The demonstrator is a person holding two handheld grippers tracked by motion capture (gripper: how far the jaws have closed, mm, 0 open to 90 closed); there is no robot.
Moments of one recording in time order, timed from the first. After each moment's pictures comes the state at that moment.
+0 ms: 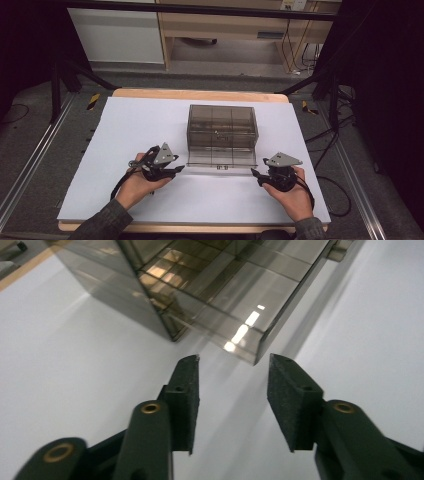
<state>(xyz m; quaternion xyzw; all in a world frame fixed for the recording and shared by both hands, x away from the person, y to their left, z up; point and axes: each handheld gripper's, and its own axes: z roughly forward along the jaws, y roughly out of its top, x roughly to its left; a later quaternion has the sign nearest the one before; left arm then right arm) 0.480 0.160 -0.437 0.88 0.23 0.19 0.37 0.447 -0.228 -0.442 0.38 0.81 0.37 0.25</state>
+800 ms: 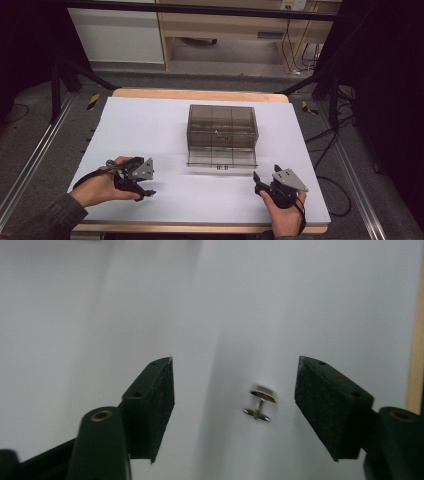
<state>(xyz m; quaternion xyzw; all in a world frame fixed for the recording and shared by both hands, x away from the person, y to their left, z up) 0.453 0.209 -0.420 0.97 0.06 0.10 0.21 0.403 -0.218 -0.460 0.49 0.68 0.42 0.35</state>
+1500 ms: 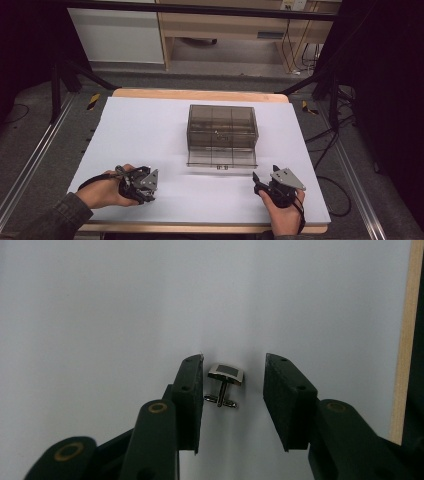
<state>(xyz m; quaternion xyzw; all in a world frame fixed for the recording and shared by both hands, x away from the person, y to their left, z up) 0.452 0.201 -0.443 0.99 0.02 0.06 0.15 0.407 -0.217 -0.464 0.49 0.69 0.41 0.34</state>
